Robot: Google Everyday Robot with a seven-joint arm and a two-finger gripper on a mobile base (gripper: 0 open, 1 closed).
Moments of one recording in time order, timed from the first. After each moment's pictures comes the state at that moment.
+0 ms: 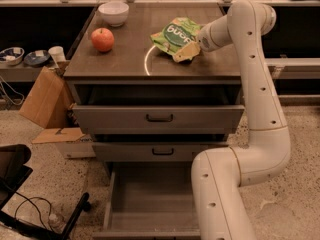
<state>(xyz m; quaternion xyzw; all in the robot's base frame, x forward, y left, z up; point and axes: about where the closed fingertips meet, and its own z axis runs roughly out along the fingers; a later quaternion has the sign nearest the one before) 0.843 -0.136 0.827 -0.36 0.83 0.09 0.42</state>
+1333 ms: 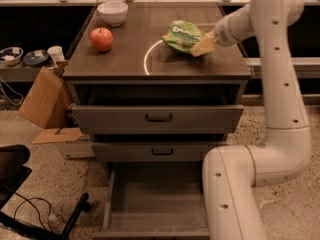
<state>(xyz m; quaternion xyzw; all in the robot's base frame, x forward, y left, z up) 0.813 -0.177 0.862 -0.37 0.83 0.08 0.42</state>
